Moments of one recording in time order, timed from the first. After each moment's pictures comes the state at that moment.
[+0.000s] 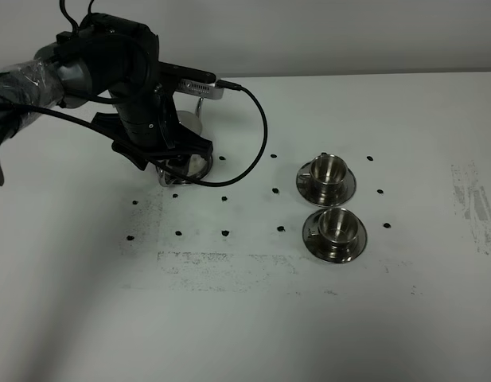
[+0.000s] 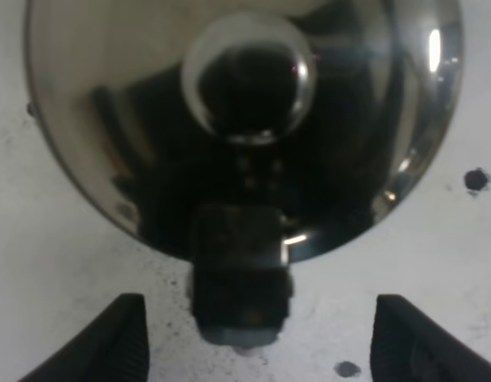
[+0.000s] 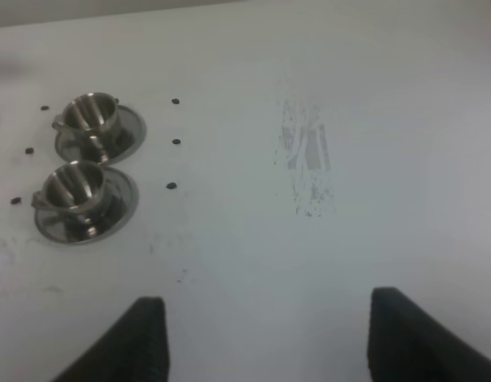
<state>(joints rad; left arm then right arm) -0.38 2.22 -1.79 0.04 1.01 -0.06 0.08 -0.01 -0.52 -0.01 1.11 0.09</state>
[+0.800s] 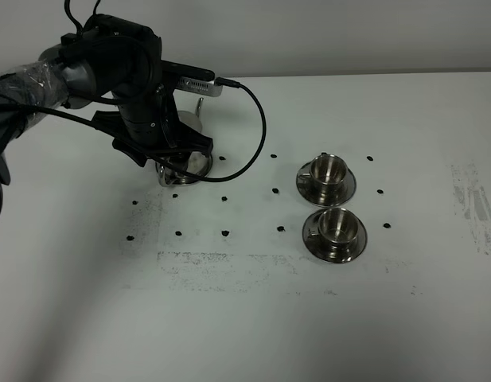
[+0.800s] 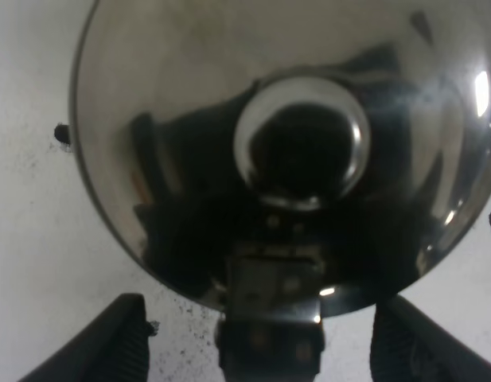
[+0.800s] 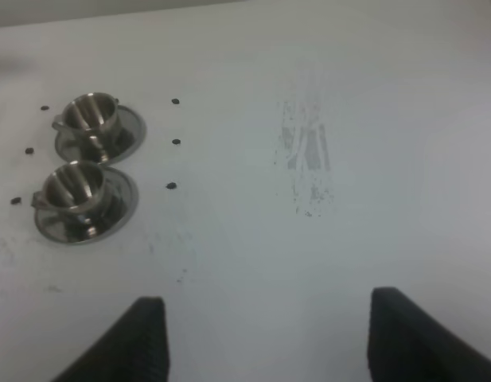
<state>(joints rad) -0.38 2.24 -1.82 0.07 0.99 -0.10 0.08 -0.01 -0.52 -0.01 1.11 0.09</state>
